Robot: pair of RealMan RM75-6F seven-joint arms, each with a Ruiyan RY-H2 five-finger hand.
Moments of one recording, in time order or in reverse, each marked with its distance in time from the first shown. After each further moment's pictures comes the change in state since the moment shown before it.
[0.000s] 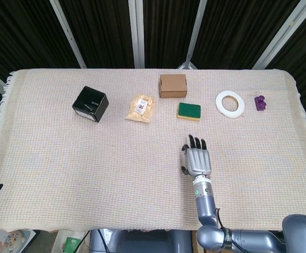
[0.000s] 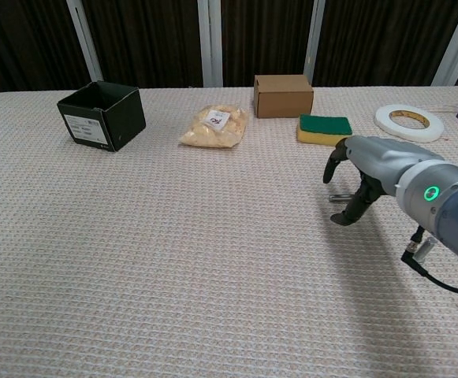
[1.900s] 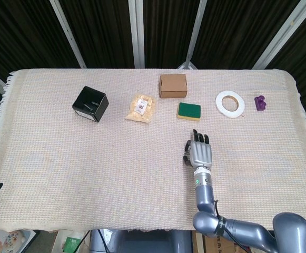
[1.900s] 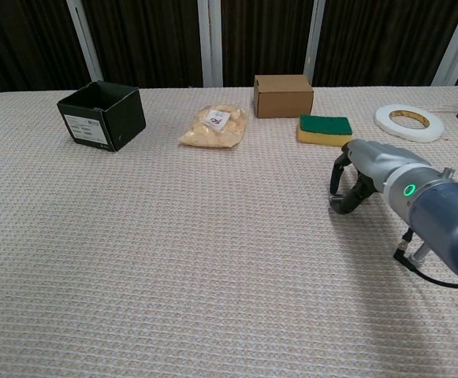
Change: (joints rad) left arm -0.005 -0.004 -0.005 -0.002 -0.013 -0.003 0.011; right arm 0.037 -0.070 0.050 0.253 0.037 -0.117 0.108
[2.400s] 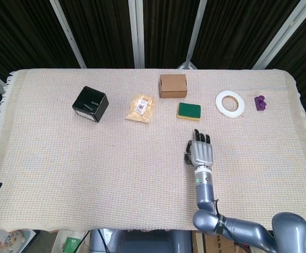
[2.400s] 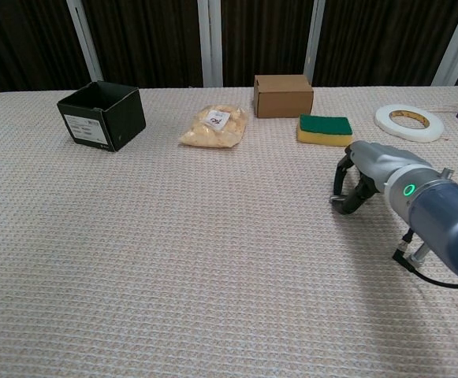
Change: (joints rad) left arm 0.001 0.002 -0.003 0.001 -0.005 0.000 -0.006; right arm 0.004 -0.006 0.009 0.031 0.016 -0.012 0.004
